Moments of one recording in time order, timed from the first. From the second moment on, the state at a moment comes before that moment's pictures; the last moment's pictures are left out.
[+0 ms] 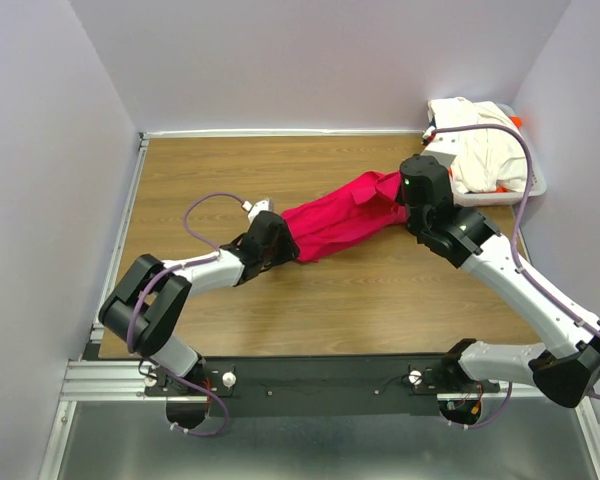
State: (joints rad) left arm -0.61 1.57 0.72 0.10 -0.10 -0.81; right arm 0.67 1.22 1.28 -0.46 0.80 0.36
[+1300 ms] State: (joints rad) left arm -0.61 1.08 0.98 -0.16 -0.31 -0.67; right arm 0.67 1.19 1.63 -0.51 0.88 0.25
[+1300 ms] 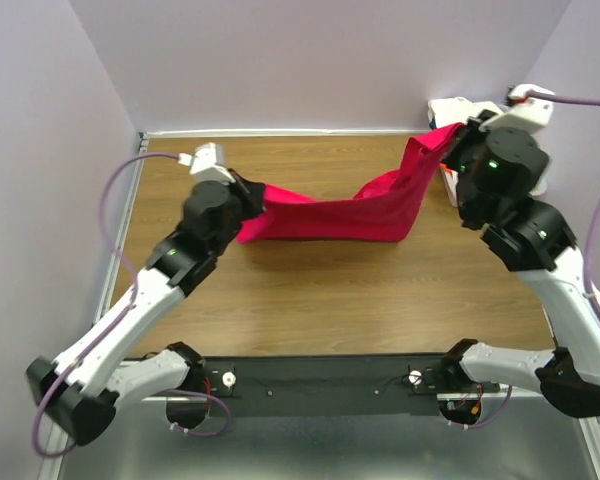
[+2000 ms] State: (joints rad) left arm -0.24 1.44 1.51 -0.12 -0.28 -0.43; right arm 0.44 1.86 2.20 -0.41 0.58 0.27
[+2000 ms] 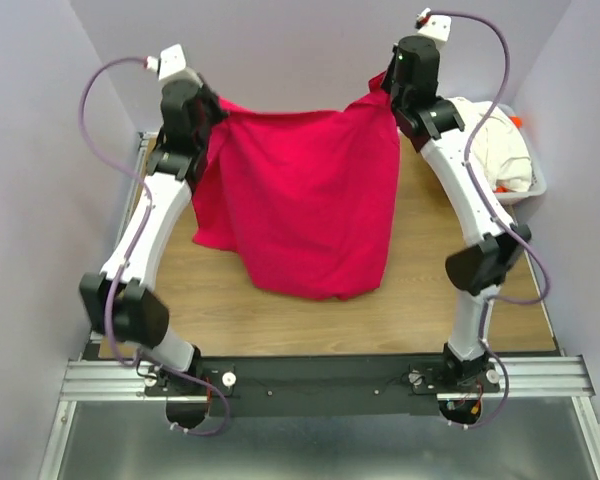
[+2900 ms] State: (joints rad) left arm -0.14 1.22 0.98 -0.02 0.01 -0.40; right arm 0.38 1.08 0.88 -0.11 0.45 0.63
